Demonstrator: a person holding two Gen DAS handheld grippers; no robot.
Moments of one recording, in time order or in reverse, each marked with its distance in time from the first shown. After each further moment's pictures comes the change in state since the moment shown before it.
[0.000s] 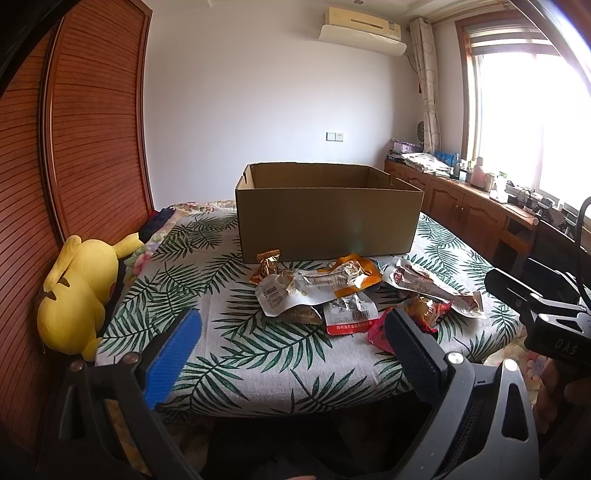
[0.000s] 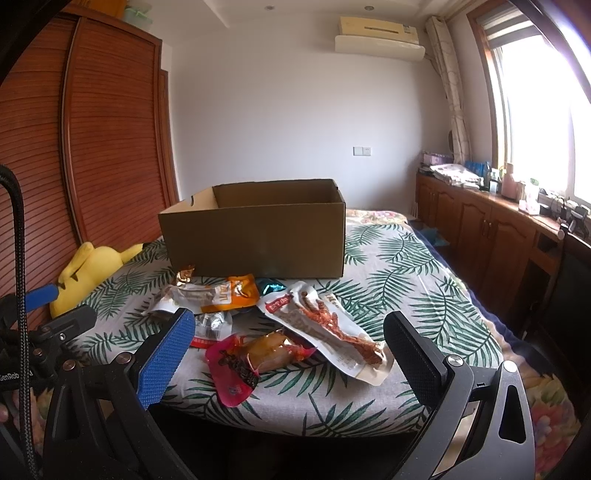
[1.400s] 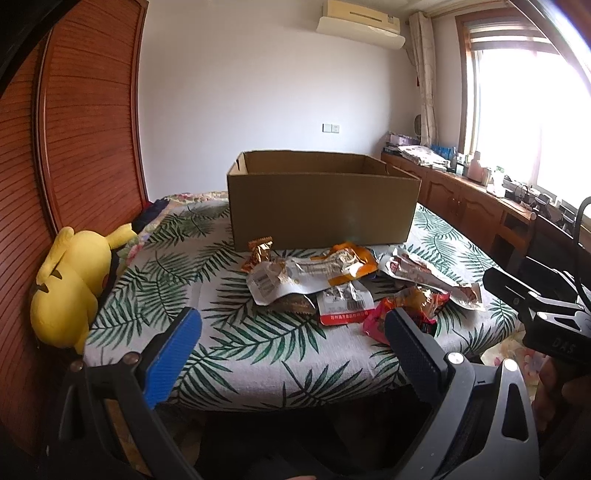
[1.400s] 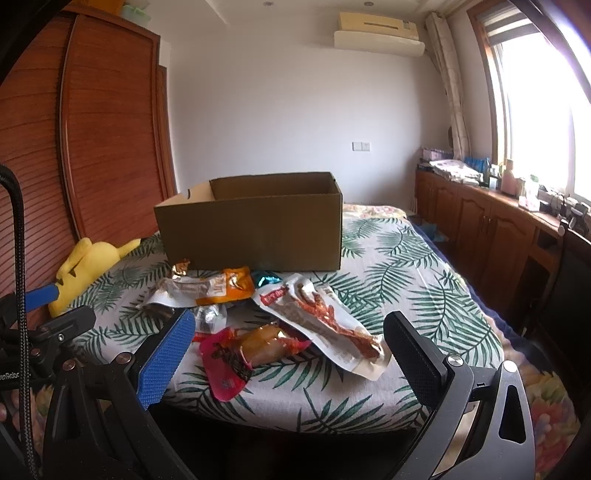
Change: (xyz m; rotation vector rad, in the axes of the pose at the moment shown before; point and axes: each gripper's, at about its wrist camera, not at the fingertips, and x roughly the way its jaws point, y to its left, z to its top) left arm 0.012 -0.006 -0.008 0.002 0.035 -0.019; right arm 0.009 -0.008 -0.007 0.000 0.029 -0.005
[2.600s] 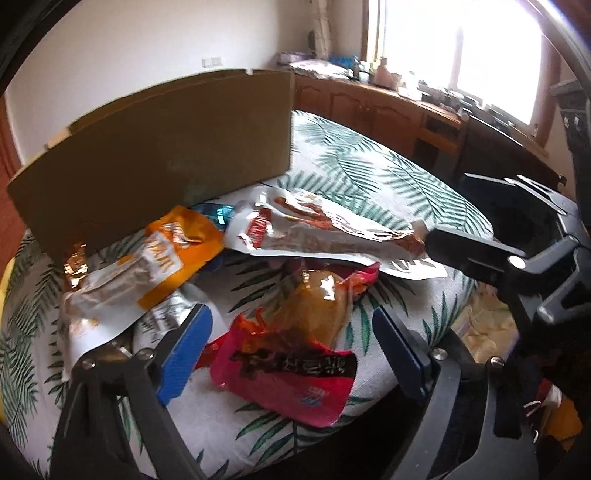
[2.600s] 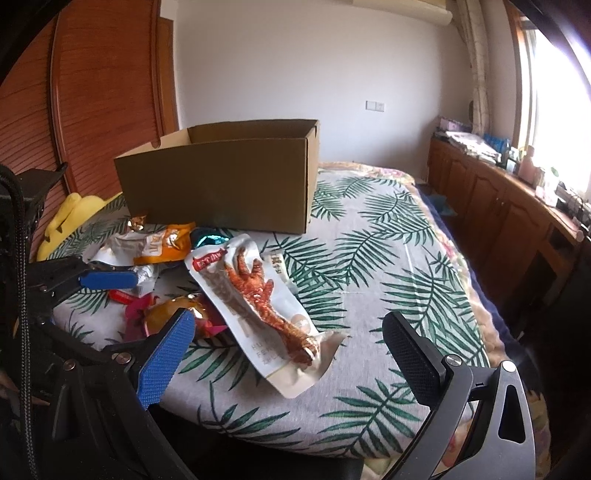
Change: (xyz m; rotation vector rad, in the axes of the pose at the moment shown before) left arm 0.115 -0.106 0.012 0.293 0.321 -0.338; right arm 0.062 -0.068 0.010 -0.088 0.204 0.042
